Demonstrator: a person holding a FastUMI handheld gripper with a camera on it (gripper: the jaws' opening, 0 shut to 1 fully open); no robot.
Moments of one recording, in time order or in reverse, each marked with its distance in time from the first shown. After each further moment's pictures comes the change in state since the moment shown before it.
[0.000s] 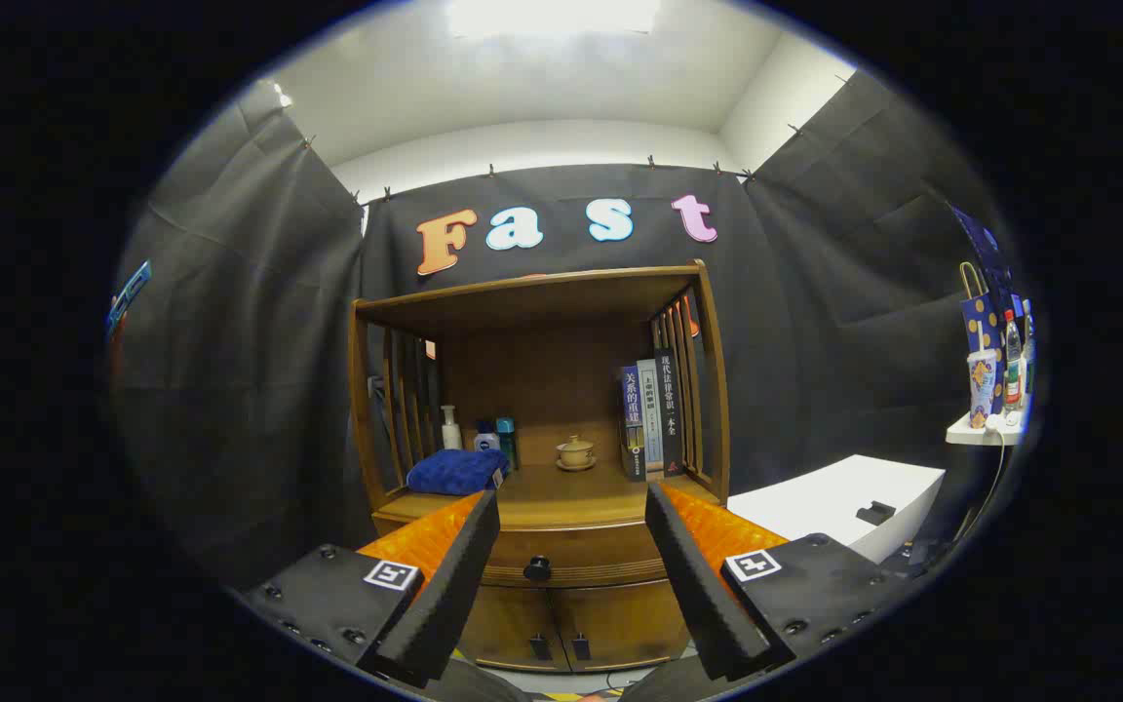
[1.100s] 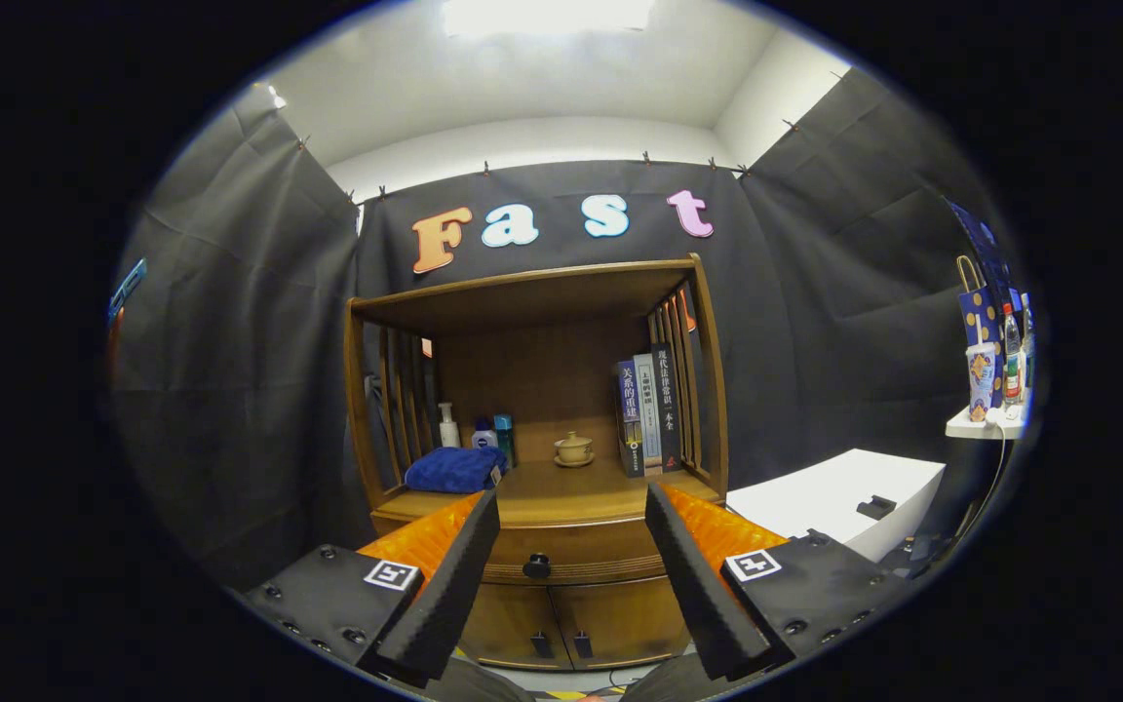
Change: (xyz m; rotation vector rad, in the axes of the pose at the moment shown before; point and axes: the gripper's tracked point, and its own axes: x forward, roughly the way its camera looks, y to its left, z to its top) arm 0.000 0.001 -0.003 0.009 0.010 -0.009
